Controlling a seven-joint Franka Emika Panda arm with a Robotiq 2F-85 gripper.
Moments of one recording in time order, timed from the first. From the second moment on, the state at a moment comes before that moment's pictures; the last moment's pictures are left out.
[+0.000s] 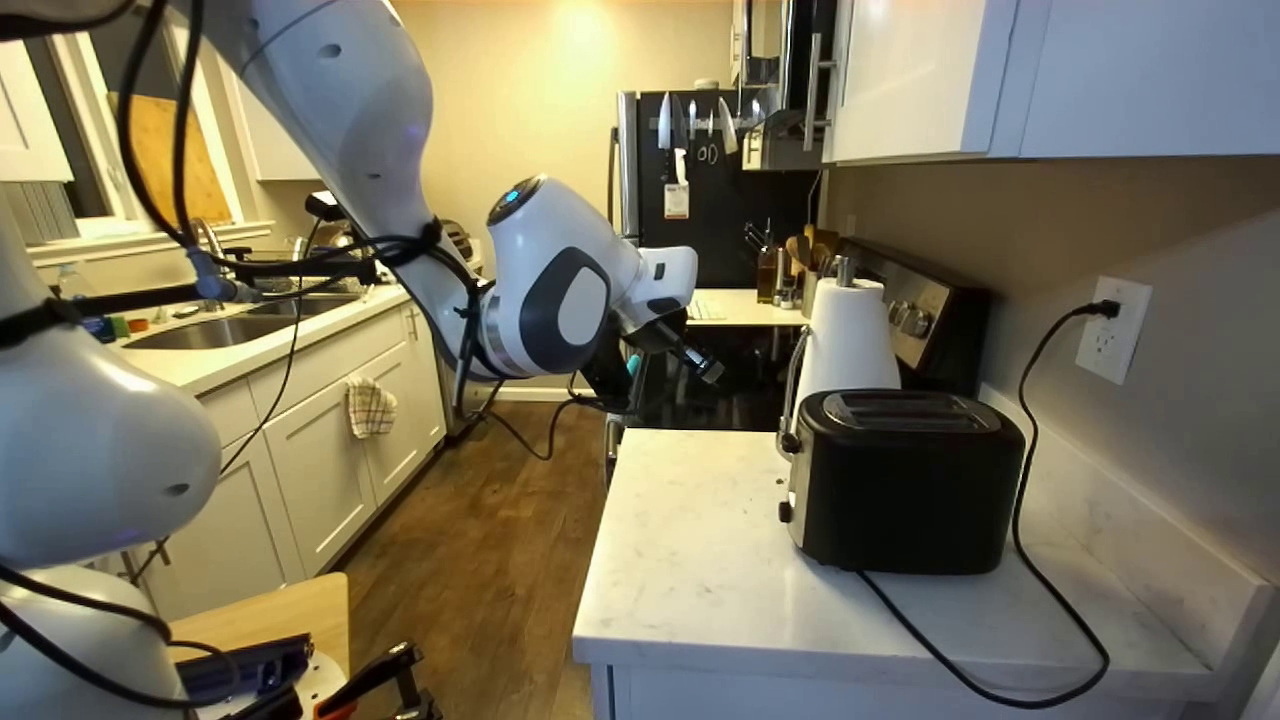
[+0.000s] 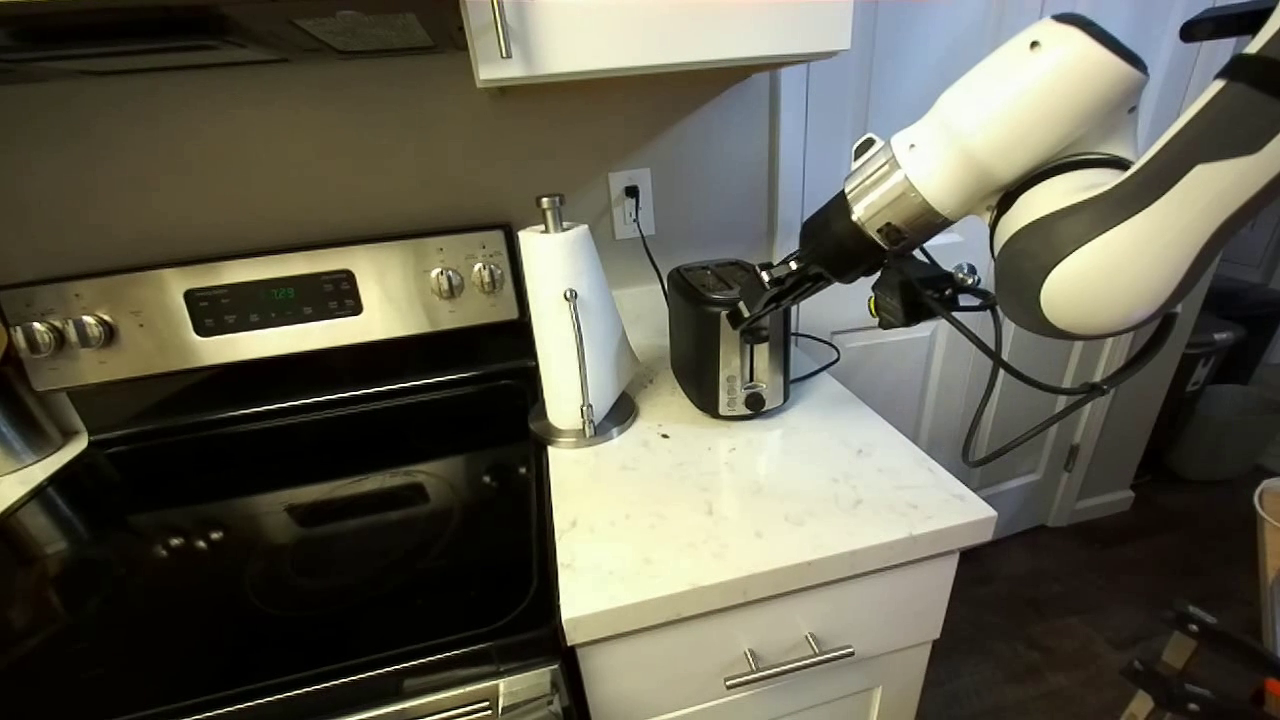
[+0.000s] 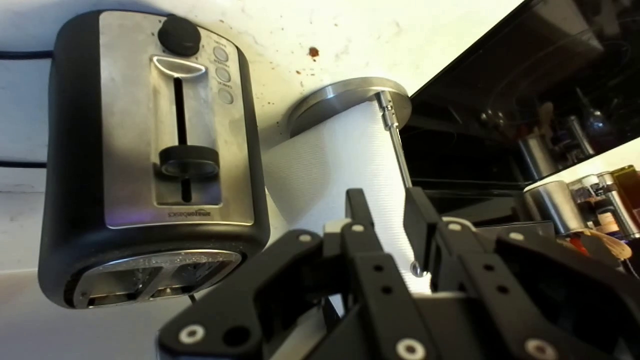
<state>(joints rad) -1.83 -0.10 1.94 -2.55 -0.31 3.45 0.65</state>
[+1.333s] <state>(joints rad) -1.72 -0.19 1.93 -2.57 -0.12 3.45 0.67</state>
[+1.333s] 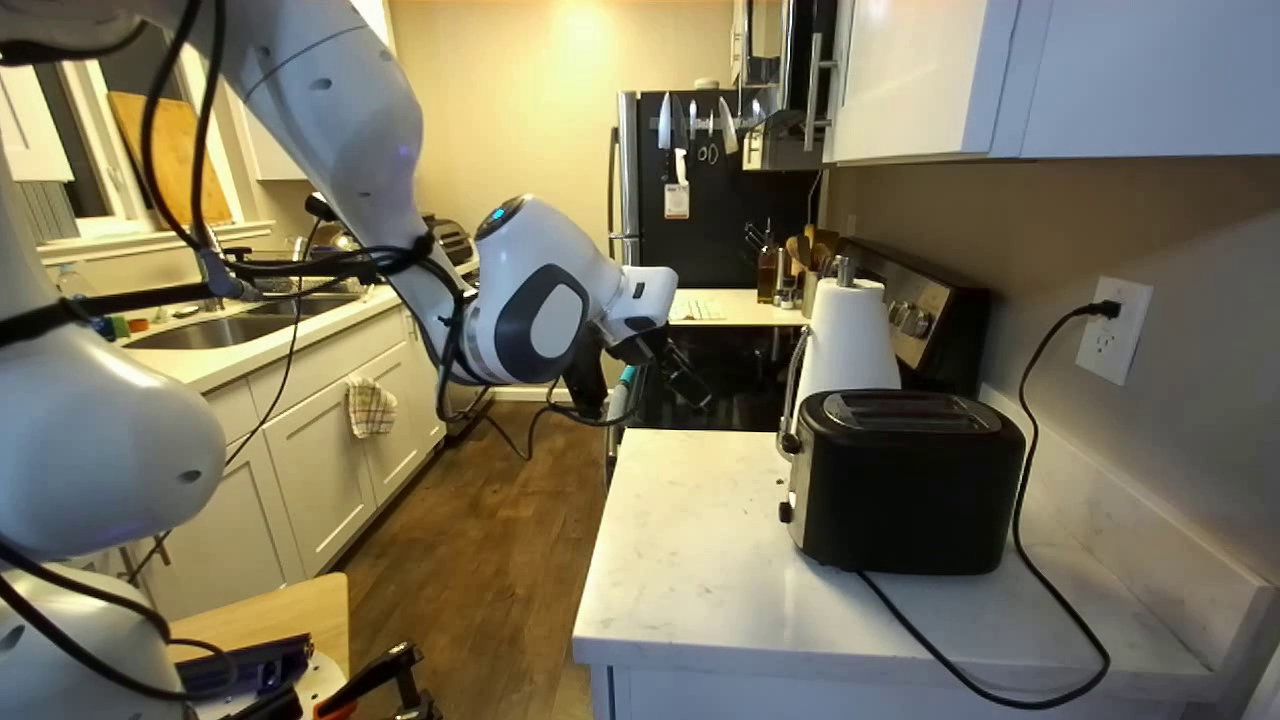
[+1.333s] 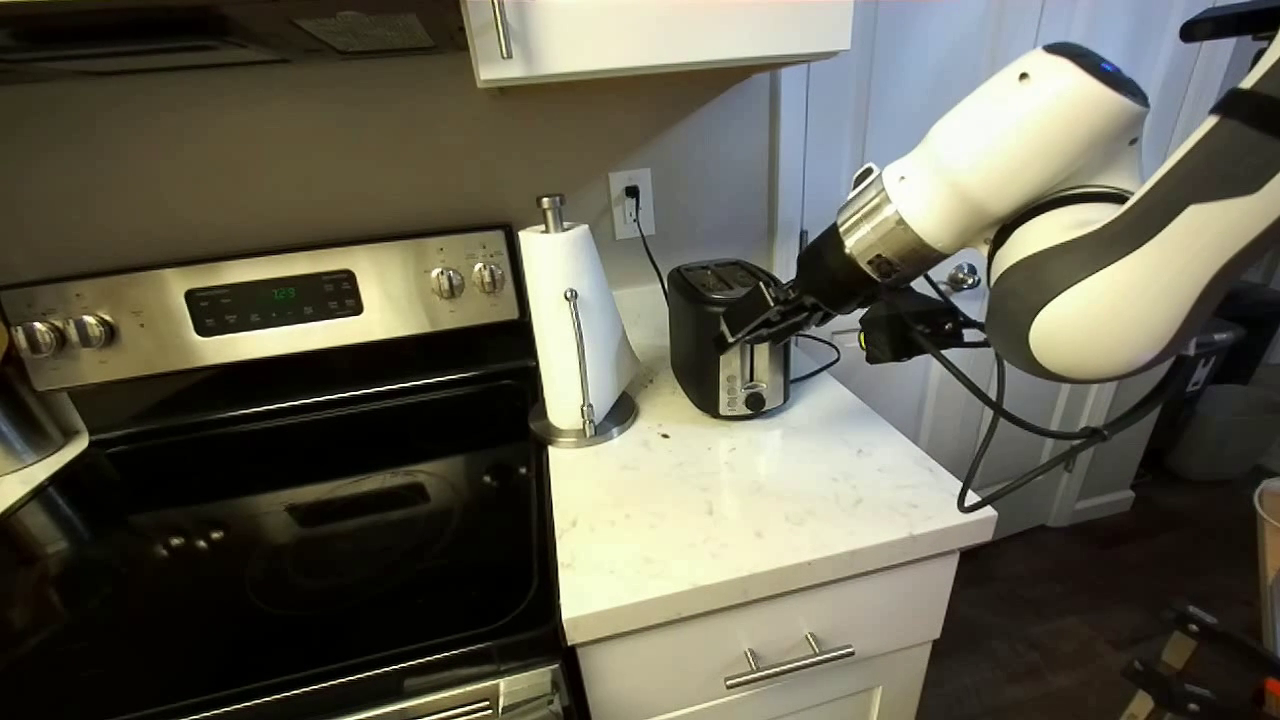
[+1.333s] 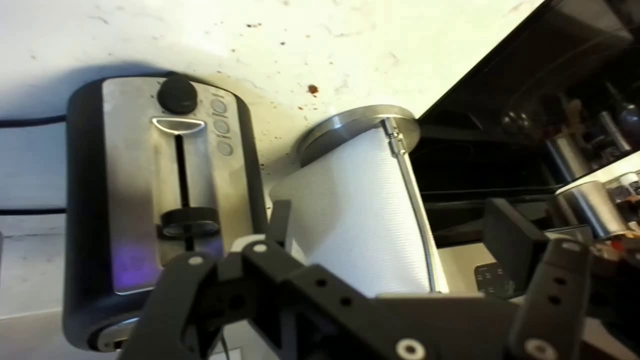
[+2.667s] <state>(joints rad) -1.55 -0.29 1.62 -2.61 0.02 3.45 0.67</state>
